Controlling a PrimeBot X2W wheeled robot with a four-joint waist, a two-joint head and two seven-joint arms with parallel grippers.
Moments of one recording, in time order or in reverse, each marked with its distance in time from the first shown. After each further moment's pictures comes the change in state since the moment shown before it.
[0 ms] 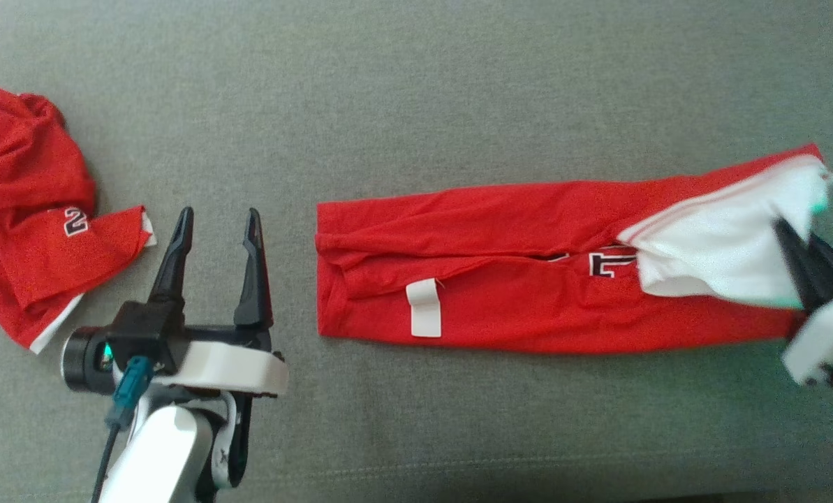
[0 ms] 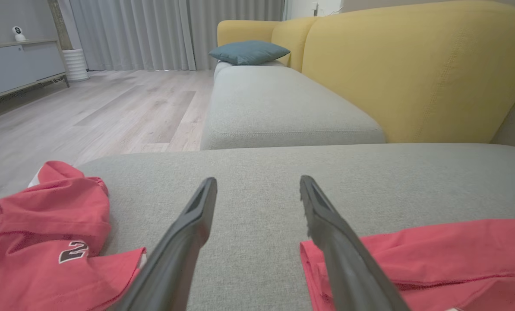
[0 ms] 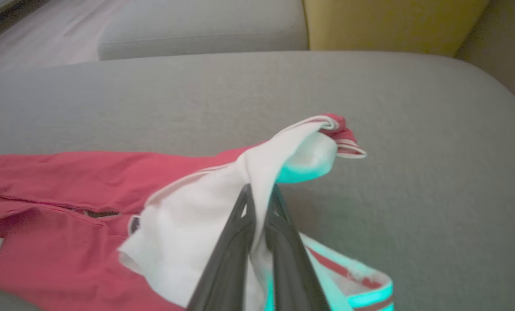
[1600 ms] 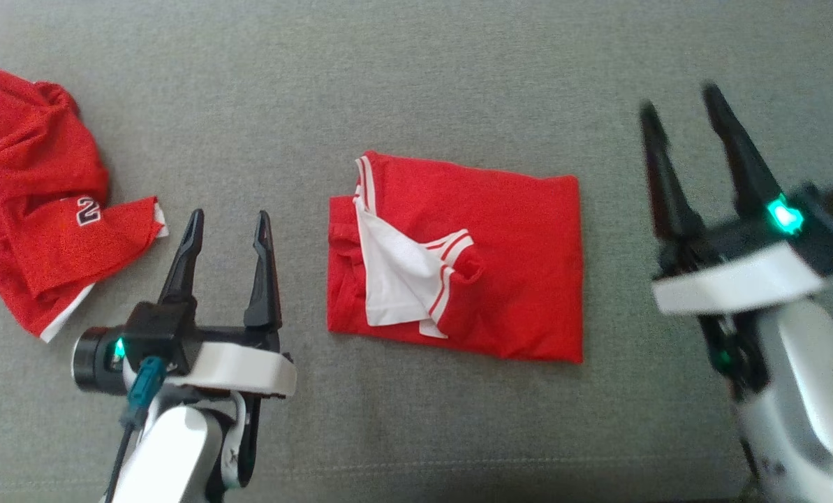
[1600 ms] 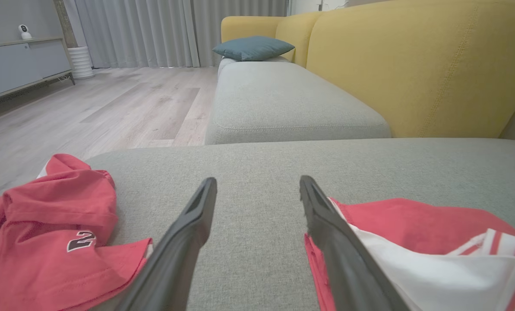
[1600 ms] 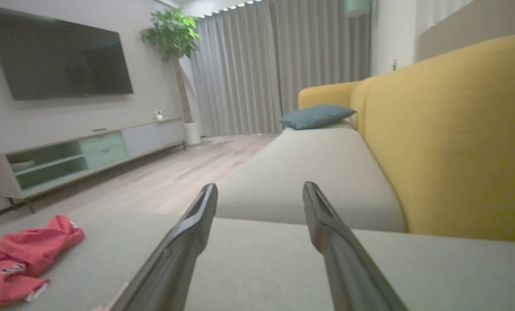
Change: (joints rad) left arm -0.002 -0.022 -0.003 0.019 0.026 -0.005 0.000; right arm -0.296 0.181 0.283 0.164 -0.133 0.000 -0.602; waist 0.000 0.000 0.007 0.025
